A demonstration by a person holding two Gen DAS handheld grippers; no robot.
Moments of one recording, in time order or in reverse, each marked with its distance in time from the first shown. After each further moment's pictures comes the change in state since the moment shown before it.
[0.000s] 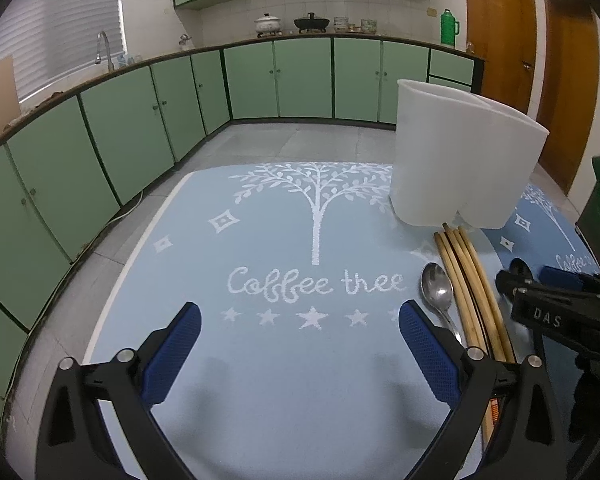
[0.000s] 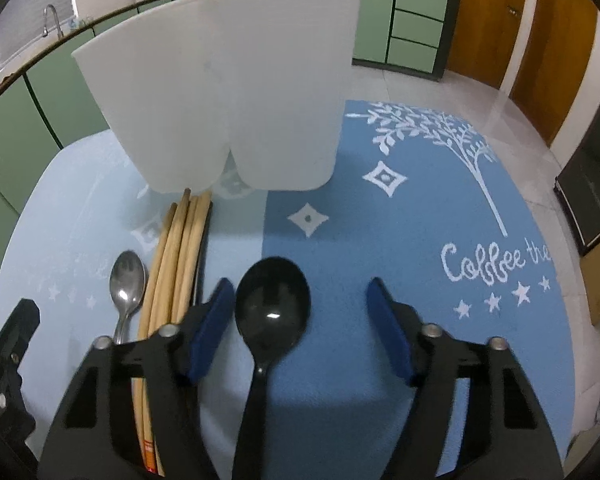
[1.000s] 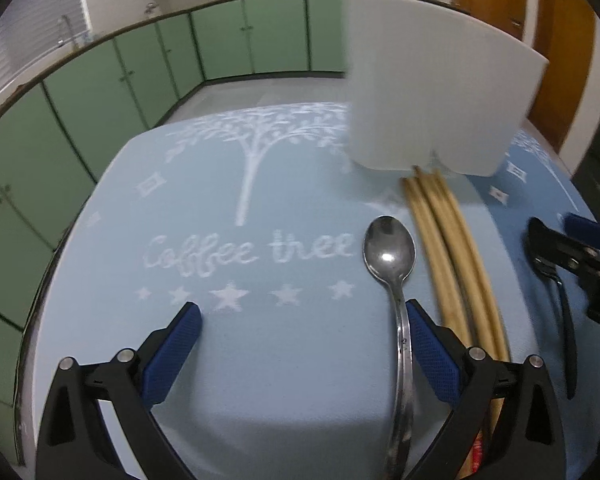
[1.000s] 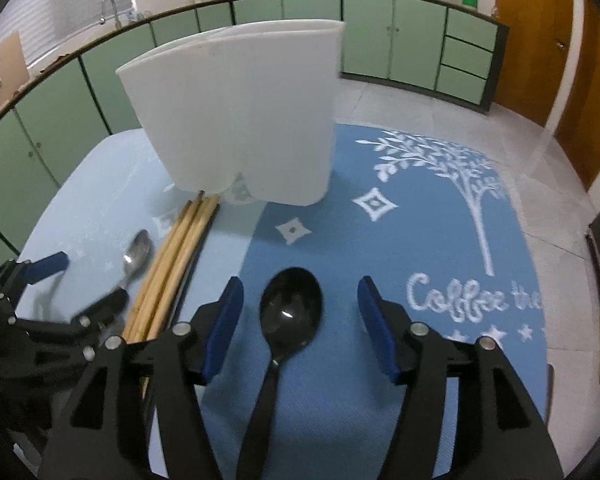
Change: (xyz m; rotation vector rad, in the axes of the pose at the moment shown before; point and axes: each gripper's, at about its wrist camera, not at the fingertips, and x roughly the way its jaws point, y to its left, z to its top) left arm 0.041 -0.035 -0.004 0.050 0.176 -0.033; right arm -0.024 -0.046 0.001 -0.123 -0.033 0.090
